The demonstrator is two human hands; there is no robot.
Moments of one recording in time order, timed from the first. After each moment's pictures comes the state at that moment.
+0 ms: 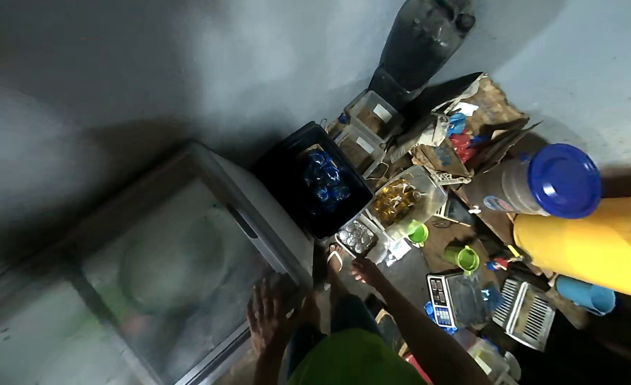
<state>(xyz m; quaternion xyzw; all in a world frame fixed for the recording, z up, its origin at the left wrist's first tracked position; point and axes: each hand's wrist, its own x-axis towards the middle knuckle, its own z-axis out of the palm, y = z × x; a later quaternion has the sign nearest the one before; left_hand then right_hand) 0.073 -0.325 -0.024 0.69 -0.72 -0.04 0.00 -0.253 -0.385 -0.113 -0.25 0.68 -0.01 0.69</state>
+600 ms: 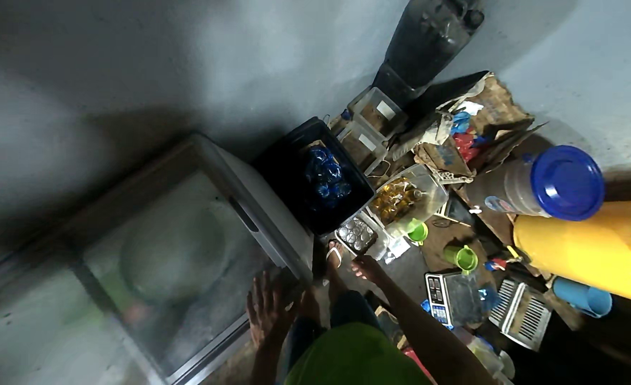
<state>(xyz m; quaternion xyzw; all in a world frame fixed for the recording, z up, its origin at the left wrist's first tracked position) 0.076 -0.324 -0.028 0.69 -0.72 -0.04 0.02 -0.258 -0.380 -0.121 -0.25 0.68 0.02 0.69</state>
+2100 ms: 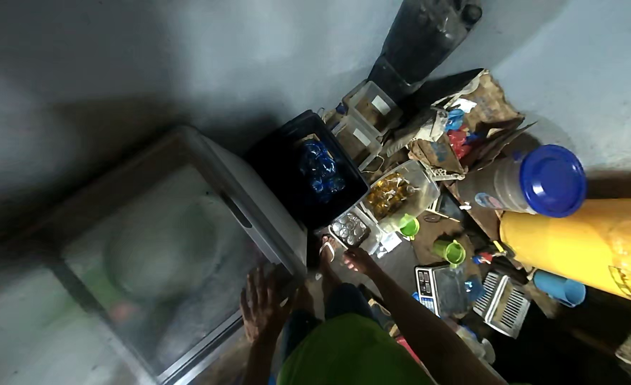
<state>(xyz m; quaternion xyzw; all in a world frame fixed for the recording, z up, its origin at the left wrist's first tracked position) 0.073 -0.326 -0.027 0.69 -0.72 -0.05 0.01 -0.253 -0.397 -0.112 -0.29 0.66 0.03 0.69</state>
